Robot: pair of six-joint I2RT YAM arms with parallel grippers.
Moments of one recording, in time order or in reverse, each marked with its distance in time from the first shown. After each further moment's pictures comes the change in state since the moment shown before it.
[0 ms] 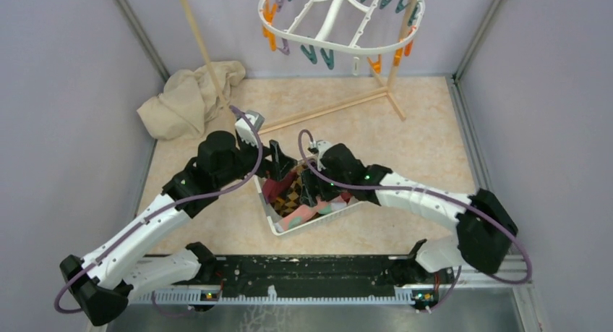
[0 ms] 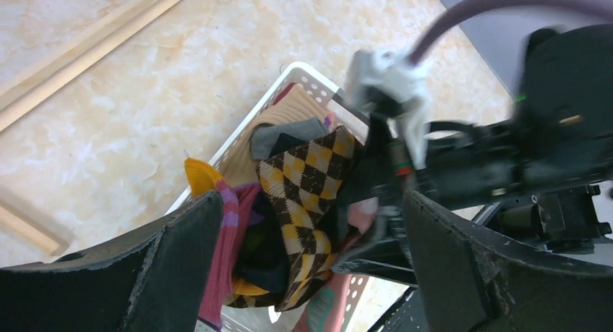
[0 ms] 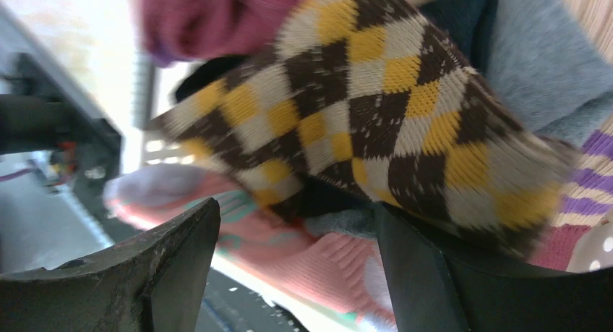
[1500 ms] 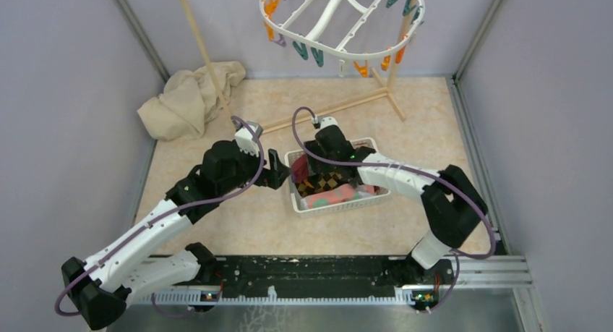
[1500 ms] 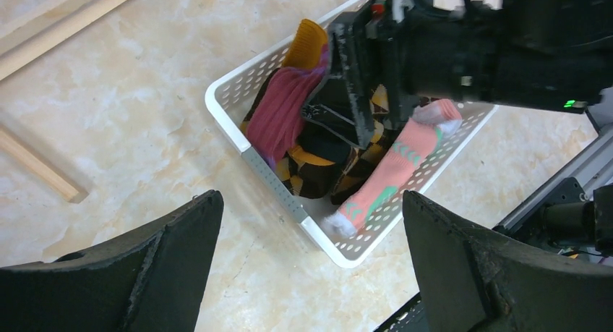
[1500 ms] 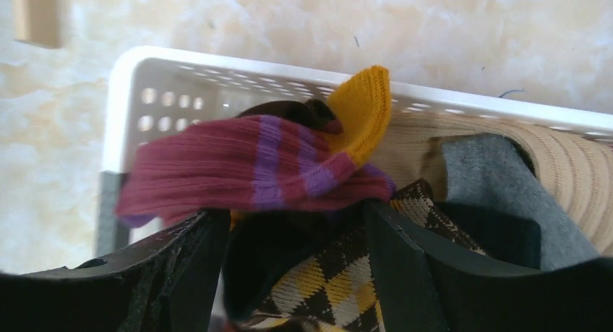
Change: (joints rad) left arm 0.000 -0.042 -0.111 -0.021 -0.092 -0.019; right arm -0.087 0.285 0.164 0.084 0.362 -0.051
